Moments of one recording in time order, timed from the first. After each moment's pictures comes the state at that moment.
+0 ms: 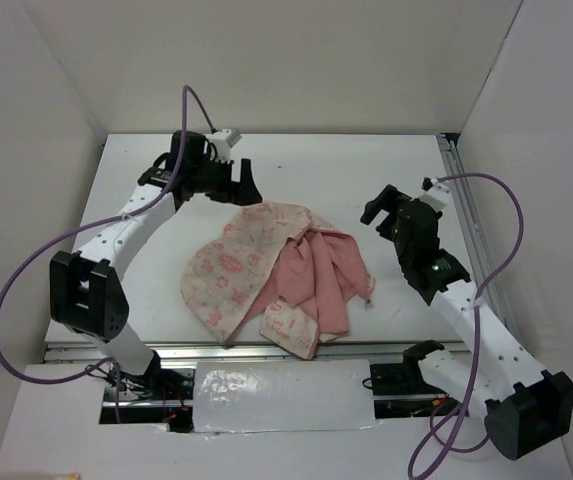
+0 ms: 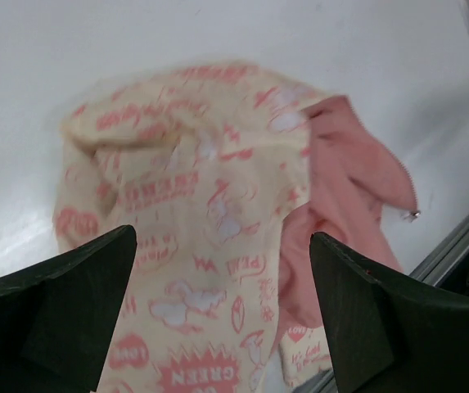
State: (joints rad) left arm -0.30 1.61 1.46 -0.46 0.49 -0.17; right arm 0.34 0.90 0.76 -0.19 0.42 0.62
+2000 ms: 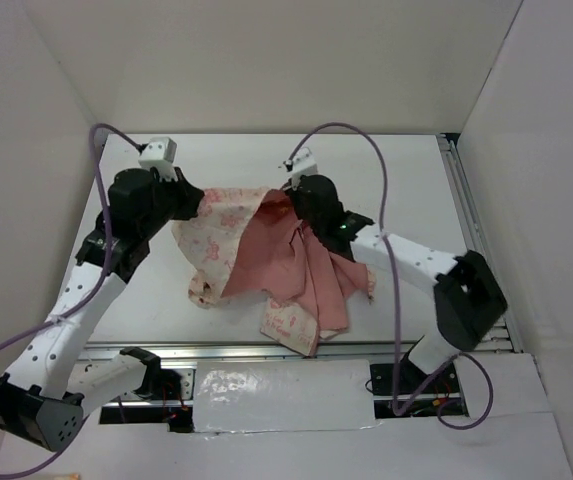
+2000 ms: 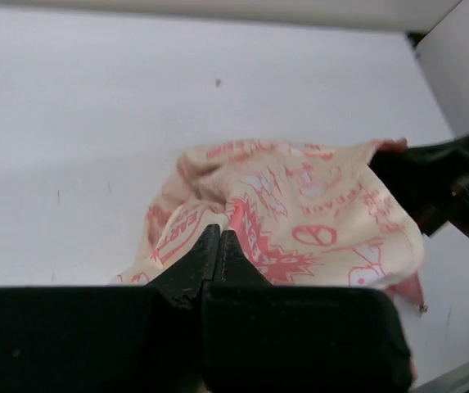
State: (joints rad) left arm -0.31 1.03 1.08 -0.38 0.02 -0.34; right arm 0.71 1.62 1.13 0.11 0.41 -0.05
